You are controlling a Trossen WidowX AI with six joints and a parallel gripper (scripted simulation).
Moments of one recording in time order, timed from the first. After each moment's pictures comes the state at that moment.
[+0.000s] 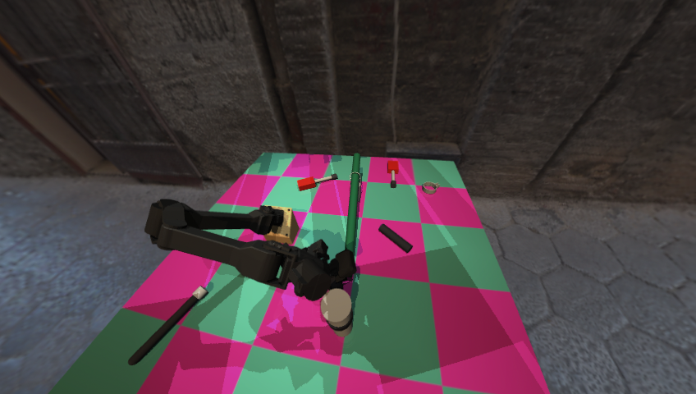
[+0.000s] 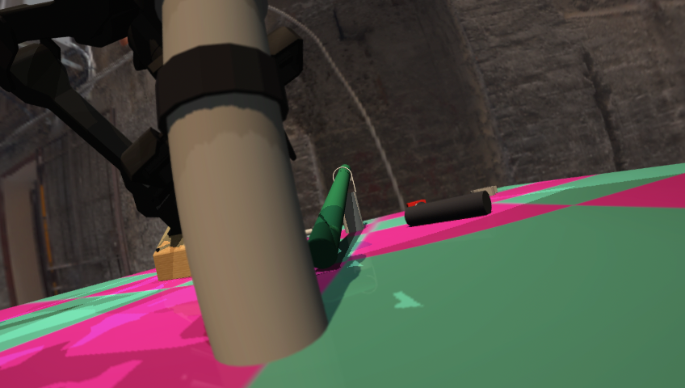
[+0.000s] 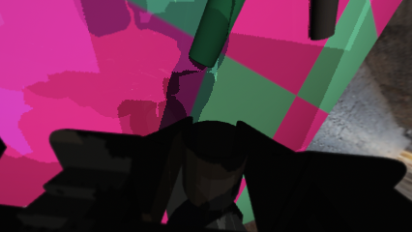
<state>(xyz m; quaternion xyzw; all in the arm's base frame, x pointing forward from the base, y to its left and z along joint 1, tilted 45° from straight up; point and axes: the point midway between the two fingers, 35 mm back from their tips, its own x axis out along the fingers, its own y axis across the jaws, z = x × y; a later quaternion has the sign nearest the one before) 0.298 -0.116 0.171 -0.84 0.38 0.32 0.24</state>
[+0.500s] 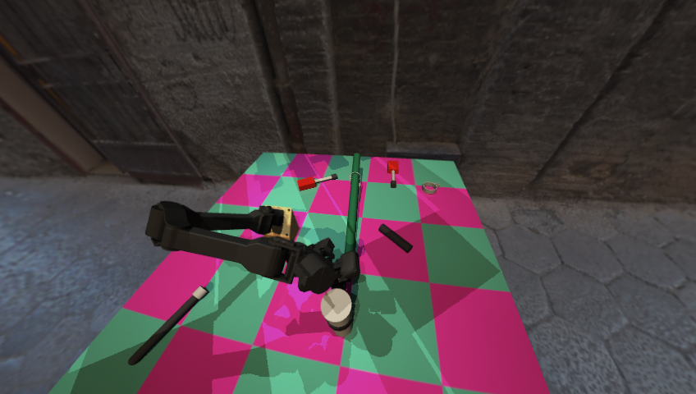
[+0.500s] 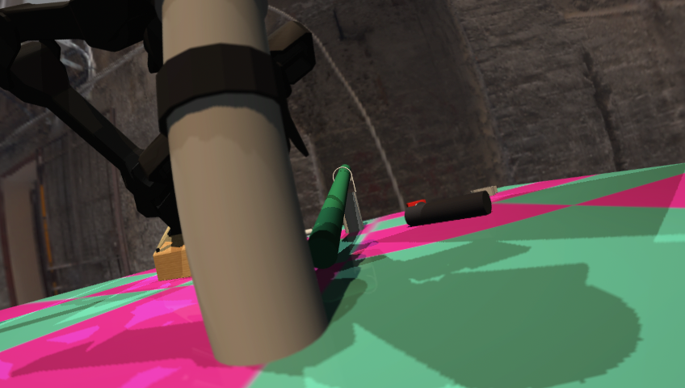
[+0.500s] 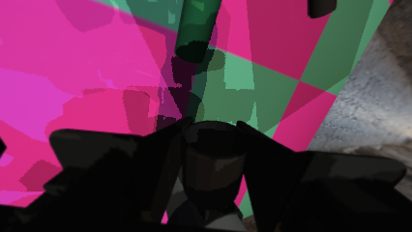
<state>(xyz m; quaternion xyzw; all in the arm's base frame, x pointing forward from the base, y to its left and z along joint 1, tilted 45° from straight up) 0.308 -0.113 0.170 -0.83 0.40 0.28 0.27</state>
